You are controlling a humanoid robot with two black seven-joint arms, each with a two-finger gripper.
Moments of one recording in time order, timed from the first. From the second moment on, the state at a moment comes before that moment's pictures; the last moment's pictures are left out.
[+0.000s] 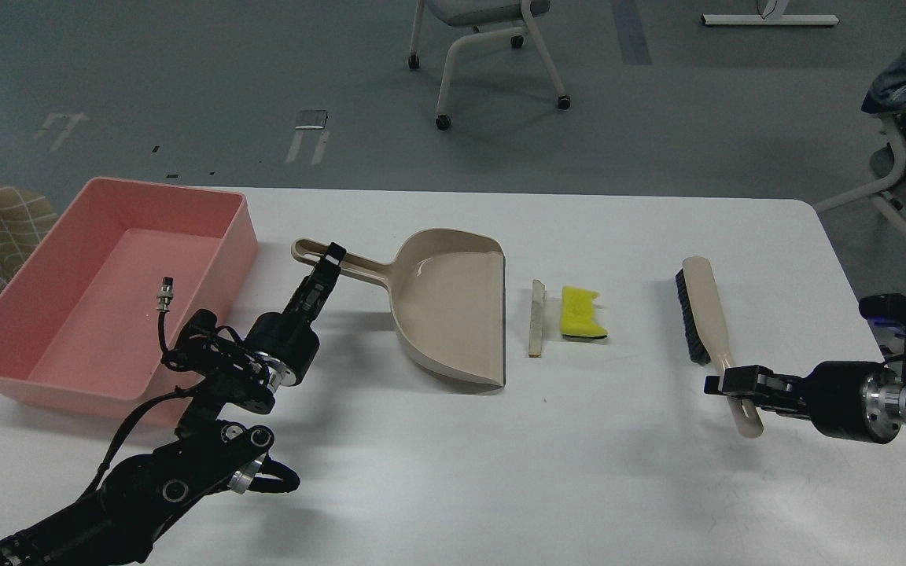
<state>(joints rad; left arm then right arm) -0.31 0.29 -0.68 -1.12 1.19 0.49 -0.31 0.69 -0.96 0.26 1.41 -1.09 0.44 0.05</state>
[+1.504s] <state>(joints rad) -0.28 0.30 -0.69 -1.12 1.25 0.49 -0.31 0.74 -0.74 0.27 1.41 -1.13 0.45 0.04</state>
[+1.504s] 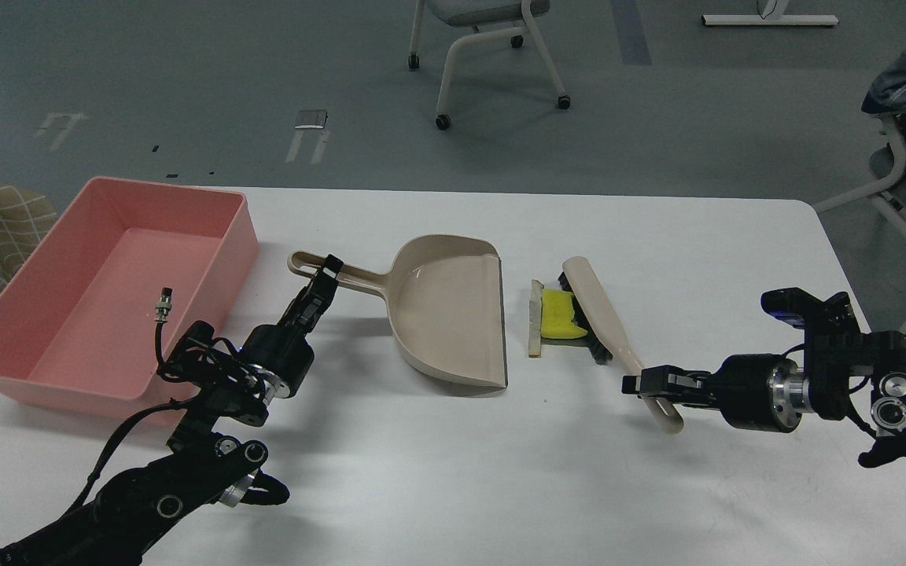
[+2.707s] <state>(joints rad) -0.27 0.30 -0.69 -1.12 1.25 0.49 -0.31 0.86 -0.59 0.28 1.37 -0.96 0.45 0.13</state>
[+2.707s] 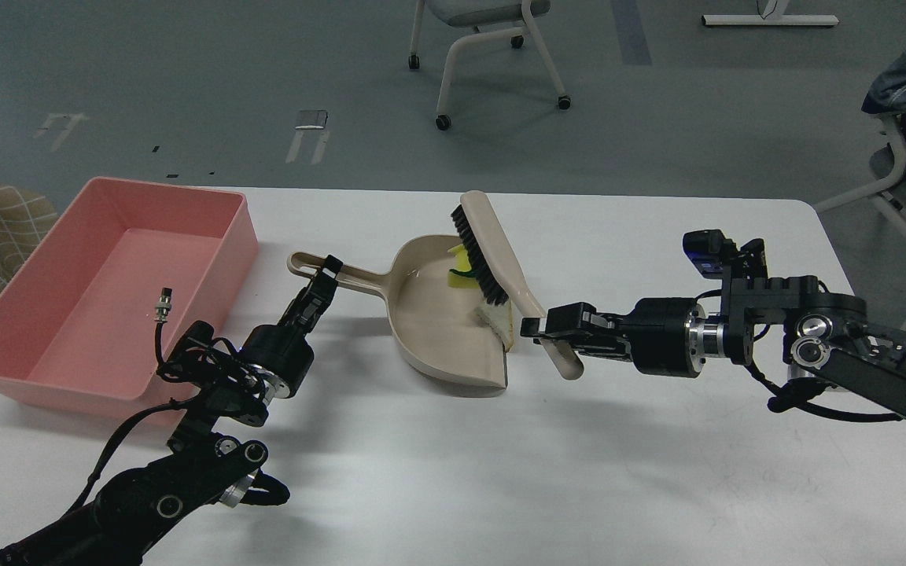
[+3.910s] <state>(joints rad) -0.28 0.29 -0.69 -1.13 1.25 0.49 -0.31 0.84 -0.76 0.22 1.40 -0.93 0.48 0.09</state>
